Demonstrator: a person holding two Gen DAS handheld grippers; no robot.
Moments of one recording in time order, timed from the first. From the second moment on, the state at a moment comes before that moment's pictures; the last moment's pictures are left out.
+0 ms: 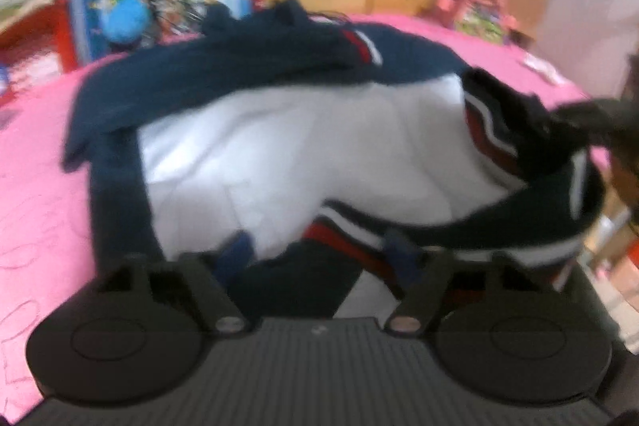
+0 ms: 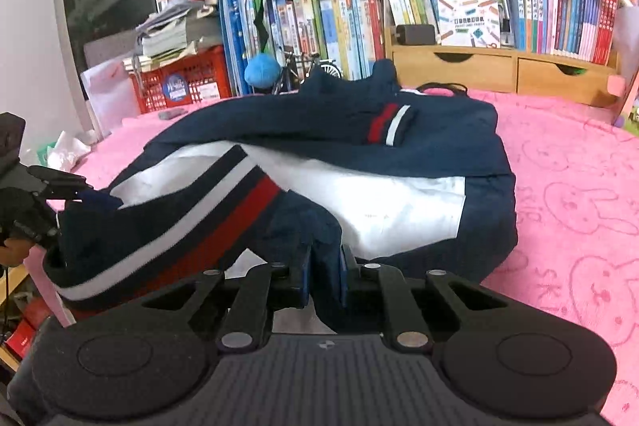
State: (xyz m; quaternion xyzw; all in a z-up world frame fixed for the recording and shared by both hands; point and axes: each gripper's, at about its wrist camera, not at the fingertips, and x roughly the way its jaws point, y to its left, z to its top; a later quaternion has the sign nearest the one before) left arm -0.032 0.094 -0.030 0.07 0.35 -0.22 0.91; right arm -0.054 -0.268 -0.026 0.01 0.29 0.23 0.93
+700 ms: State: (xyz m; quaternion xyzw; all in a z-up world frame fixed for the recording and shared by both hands) left arm -0.022 0.102 -0.031 0.08 0.37 -0.28 0.88; right arm -0.018 -0.234 -0.016 -0.09 0.32 0.34 0.88
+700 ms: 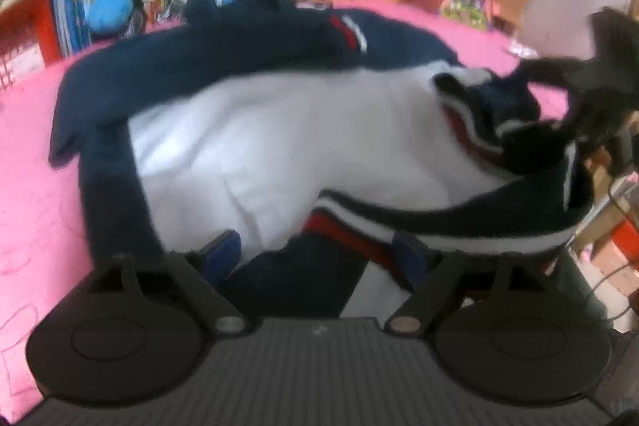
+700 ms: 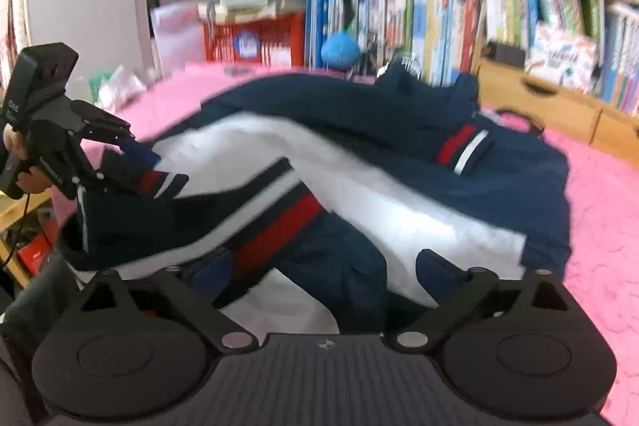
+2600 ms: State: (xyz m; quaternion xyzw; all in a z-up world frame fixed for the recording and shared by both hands) left arm -0.028 0.134 0.003 0.03 0.26 -0.05 0.96; right arm -0.045 -0.267 -0.007 -0.08 0.27 0.17 0.95
